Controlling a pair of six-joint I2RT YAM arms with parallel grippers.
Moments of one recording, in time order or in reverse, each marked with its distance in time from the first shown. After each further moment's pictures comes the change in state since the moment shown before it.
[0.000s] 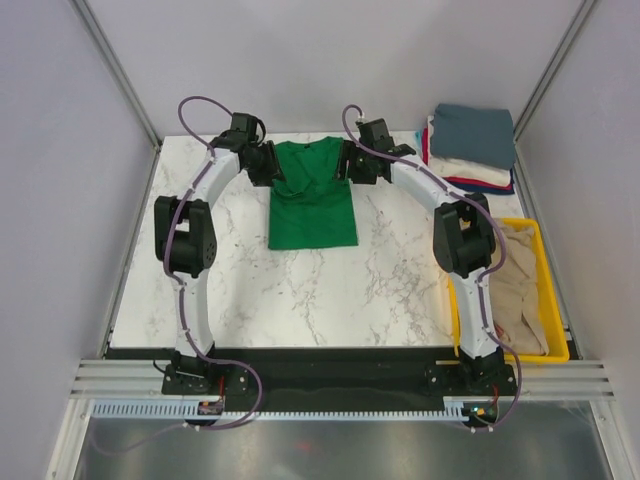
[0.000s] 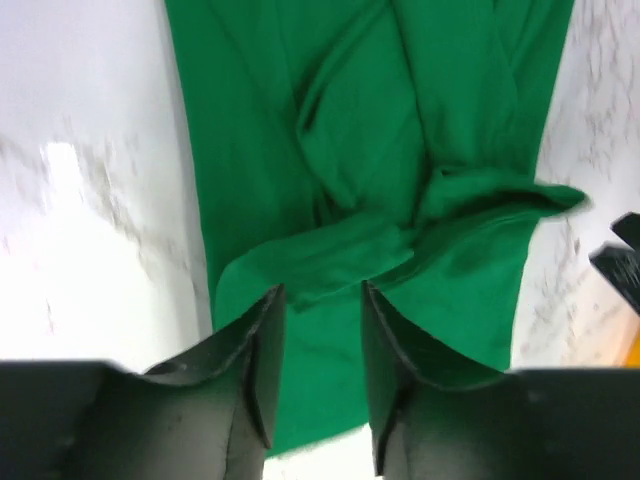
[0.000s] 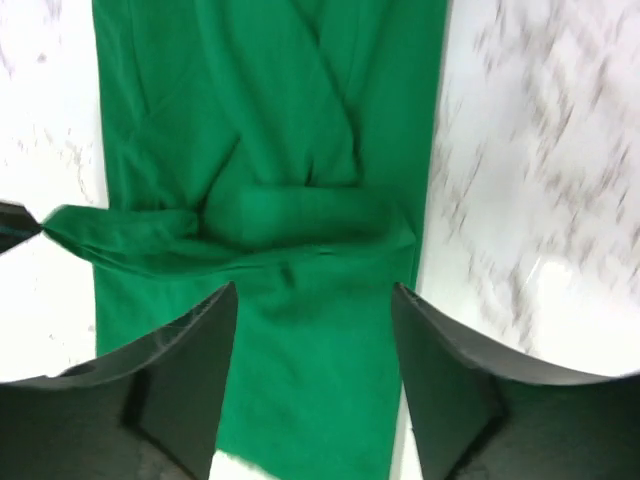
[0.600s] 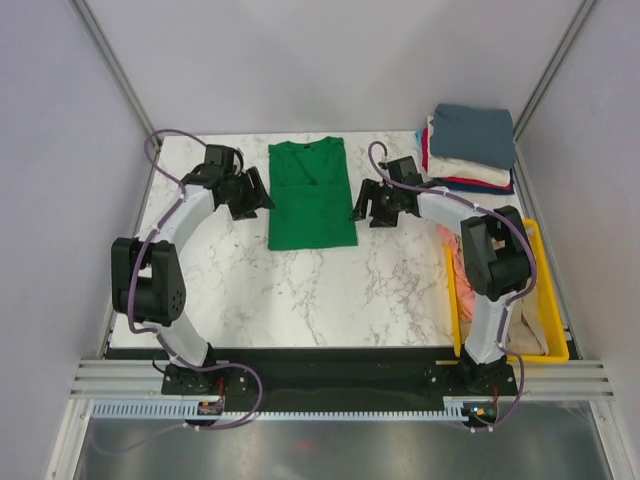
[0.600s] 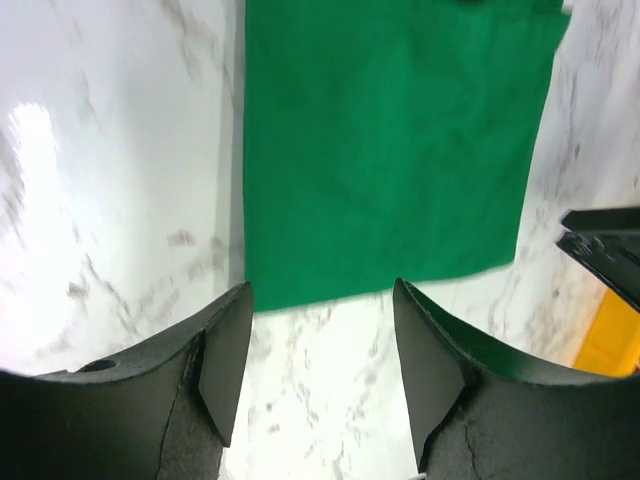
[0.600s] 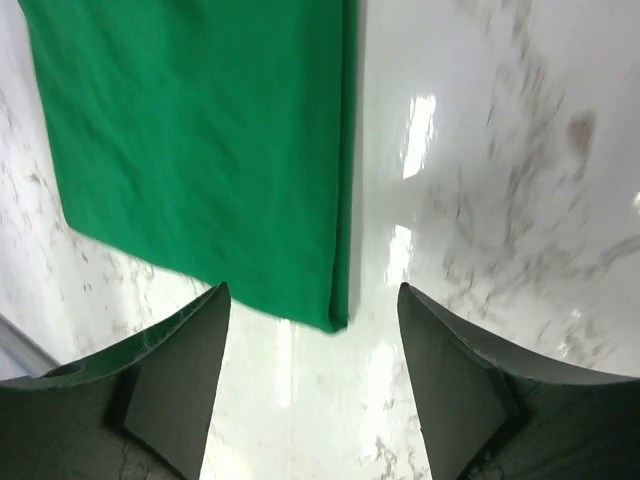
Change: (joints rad) left arm 0.043 -0.330 -0.363 0.031 0.021 -0.039; right arm -0.085 -0.245 -0.488 0.124 -0.202 0.030
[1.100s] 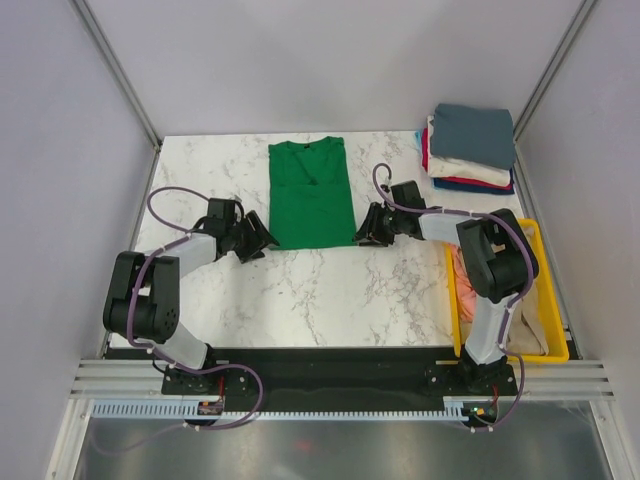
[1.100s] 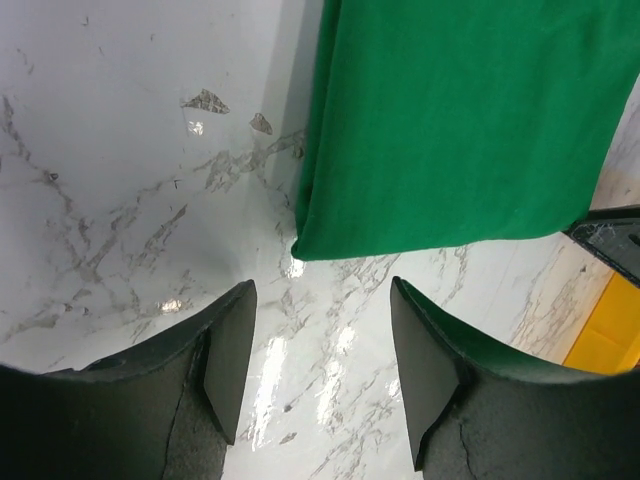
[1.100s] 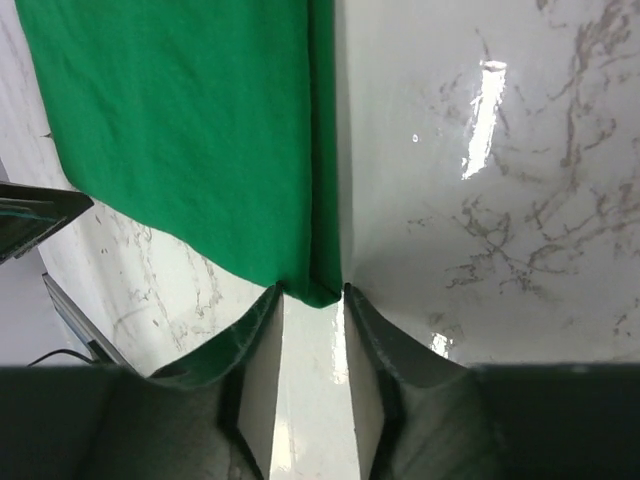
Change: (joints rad) left arm 0.000 -0.183 -0.638 0.466 0.089 -0.190; right arm 0.008 -0.043 -0.329 0.288 -0.156 0.134
